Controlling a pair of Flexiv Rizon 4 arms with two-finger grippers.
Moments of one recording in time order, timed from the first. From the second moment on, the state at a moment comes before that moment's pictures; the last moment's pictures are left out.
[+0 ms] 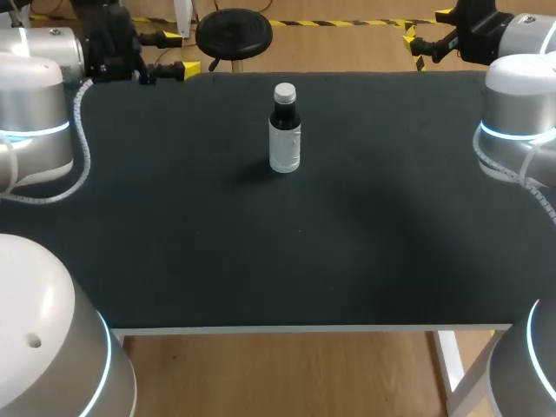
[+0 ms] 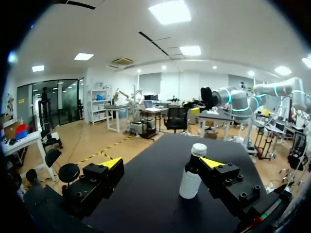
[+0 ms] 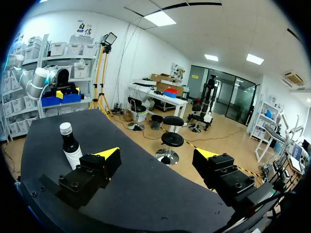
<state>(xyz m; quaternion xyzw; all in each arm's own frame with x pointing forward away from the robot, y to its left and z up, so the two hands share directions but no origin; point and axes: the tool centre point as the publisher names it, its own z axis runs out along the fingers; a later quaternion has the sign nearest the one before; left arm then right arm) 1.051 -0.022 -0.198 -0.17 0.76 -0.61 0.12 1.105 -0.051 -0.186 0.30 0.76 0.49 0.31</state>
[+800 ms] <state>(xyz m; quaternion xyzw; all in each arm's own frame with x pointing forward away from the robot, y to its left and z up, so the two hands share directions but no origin) 1.037 -0.045 -0.233 -0.08 0.74 -0.67 0.06 1.105 -0.051 -0.186 0.30 0.76 0.49 0.31</state>
